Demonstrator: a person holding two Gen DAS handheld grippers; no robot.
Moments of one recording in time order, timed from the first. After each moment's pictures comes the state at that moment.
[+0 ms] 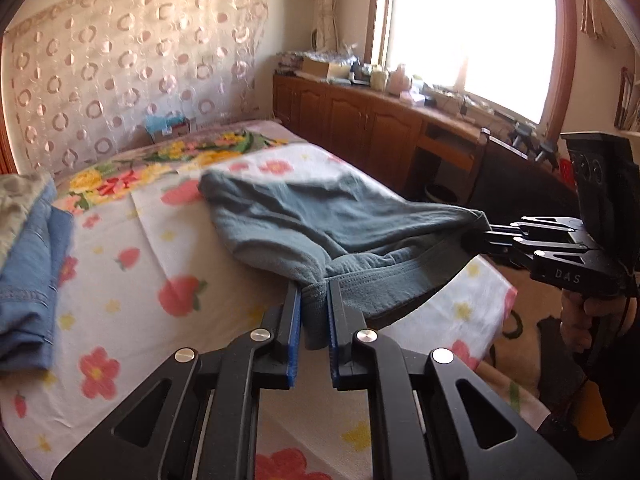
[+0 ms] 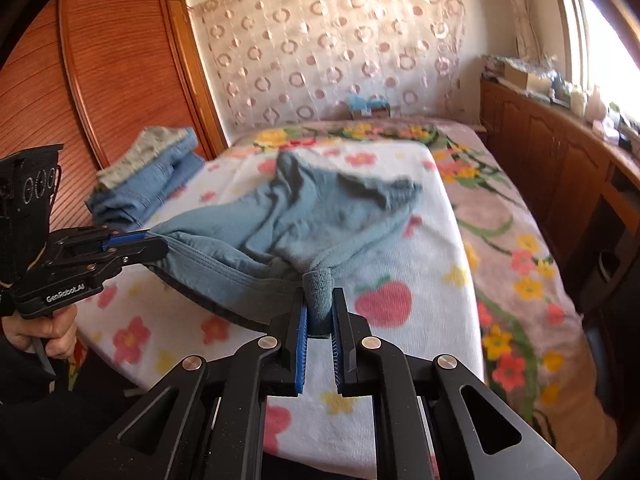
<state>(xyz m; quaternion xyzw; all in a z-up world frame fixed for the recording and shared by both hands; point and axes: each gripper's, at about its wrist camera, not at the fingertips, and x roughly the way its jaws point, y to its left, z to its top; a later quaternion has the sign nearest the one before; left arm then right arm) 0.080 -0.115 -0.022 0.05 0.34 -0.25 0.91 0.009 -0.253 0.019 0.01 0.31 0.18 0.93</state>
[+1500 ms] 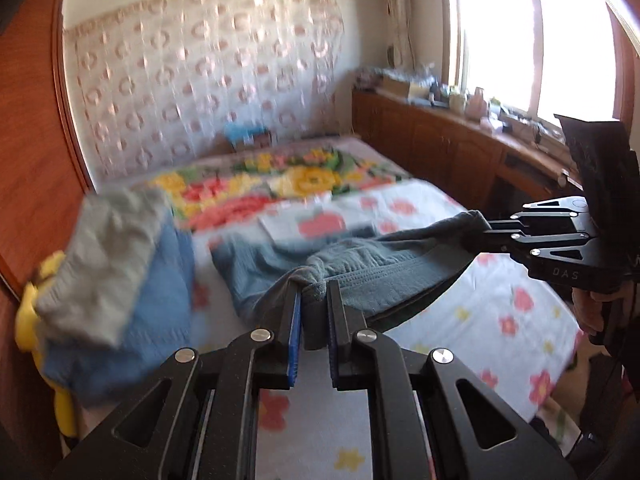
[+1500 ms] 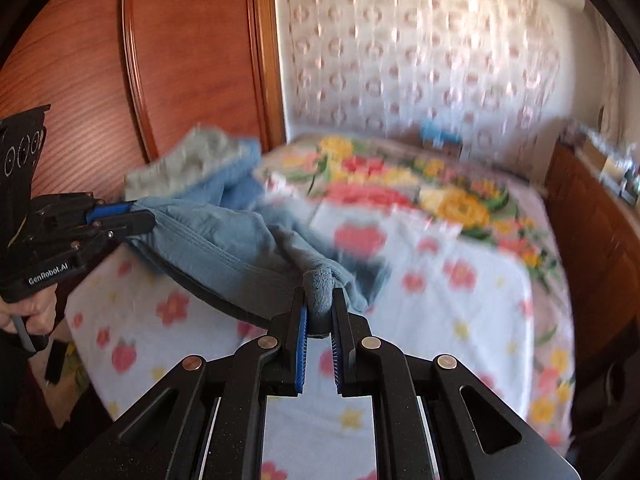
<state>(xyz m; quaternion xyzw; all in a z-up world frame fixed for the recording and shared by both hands) 0.124 -0.011 -0.025 0.06 0.33 -0.12 0.93 0.115 -0.149 0.027 -0.08 0.34 0.28 0.90</state>
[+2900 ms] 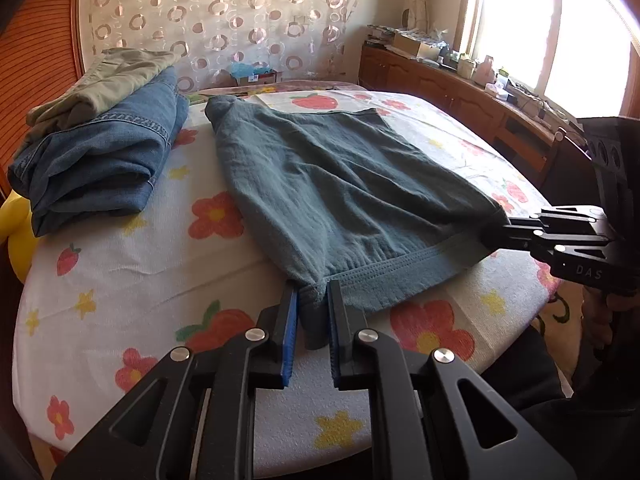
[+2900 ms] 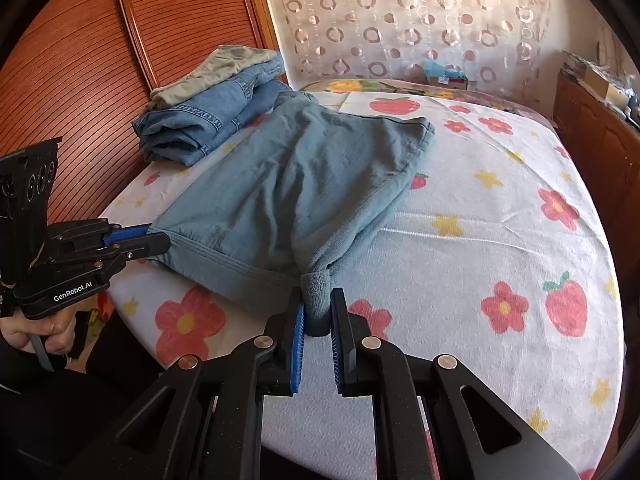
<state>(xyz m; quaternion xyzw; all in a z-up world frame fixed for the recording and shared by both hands) 0.038 -0.009 -0.098 0.00 0.40 -0.11 0.91 0.058 -0.158 -0.040 -0.04 0.39 0.28 0.88</state>
